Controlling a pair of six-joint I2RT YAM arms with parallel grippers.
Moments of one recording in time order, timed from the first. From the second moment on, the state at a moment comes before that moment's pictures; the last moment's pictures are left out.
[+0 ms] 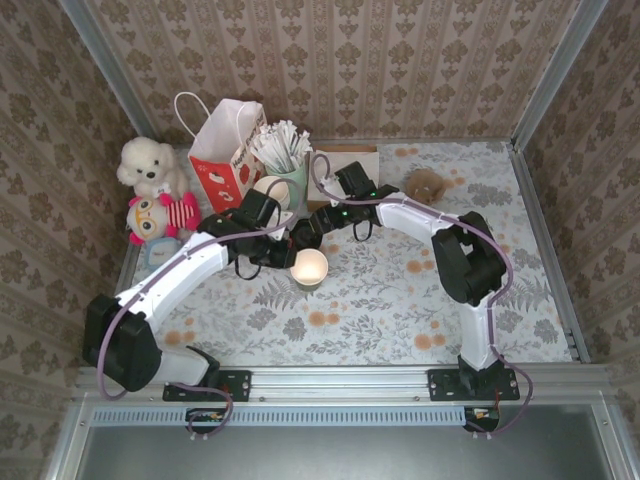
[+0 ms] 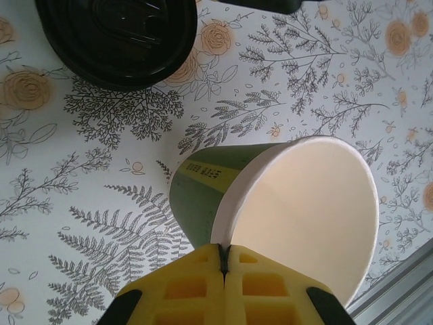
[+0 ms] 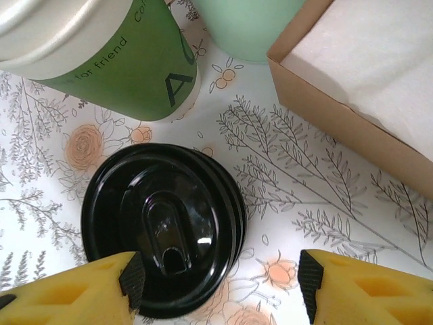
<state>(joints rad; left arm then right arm) -0.59 1.37 1.08 -0.81 0.30 -0.25 0.54 2.04 1.53 -0.38 -0.29 0.08</state>
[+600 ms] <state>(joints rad) -0.59 1.43 1.02 -0.71 0.37 -0.16 0.58 2.16 1.64 -0.48 -0.19 -0.01</state>
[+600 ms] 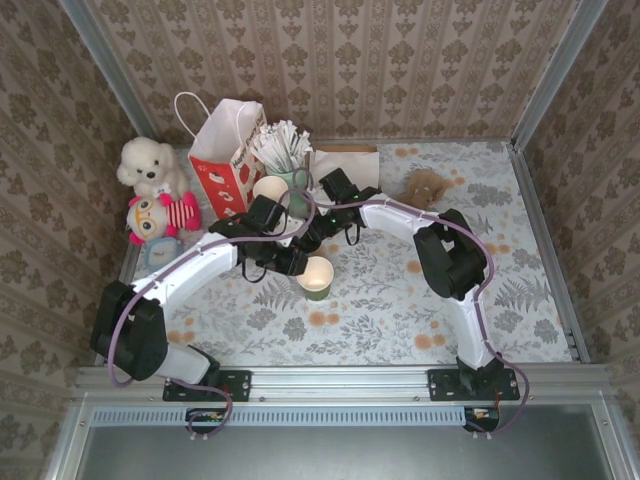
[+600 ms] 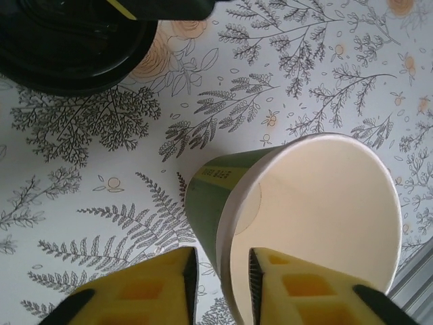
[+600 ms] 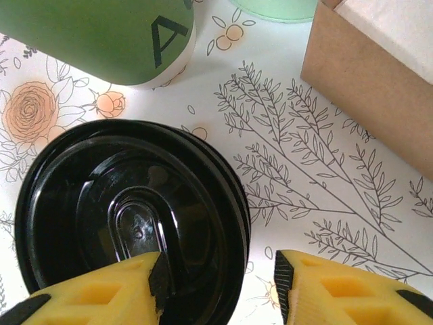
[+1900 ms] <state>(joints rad) -0.38 1.14 0.83 -0.54 0.13 -0.68 0.60 2.07 1.63 -0.47 -0.02 -0.01</state>
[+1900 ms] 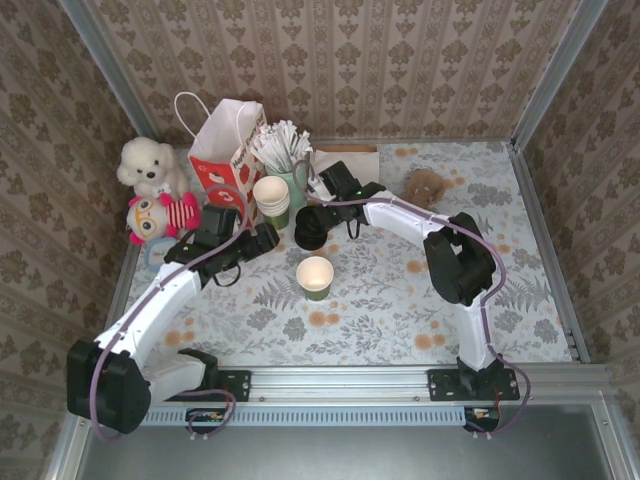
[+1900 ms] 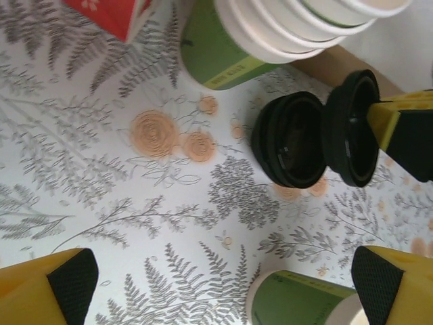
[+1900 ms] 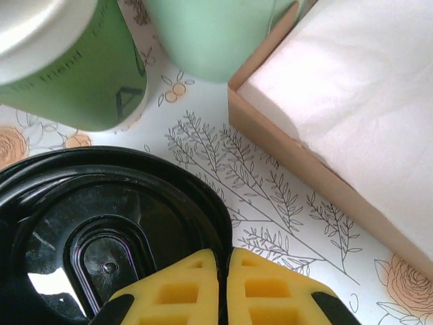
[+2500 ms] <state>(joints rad) -0.35 1.30 0.91 -0.33 0.31 -0.59 0.70 1.94 1.47 -0.28 0.21 -0.02</state>
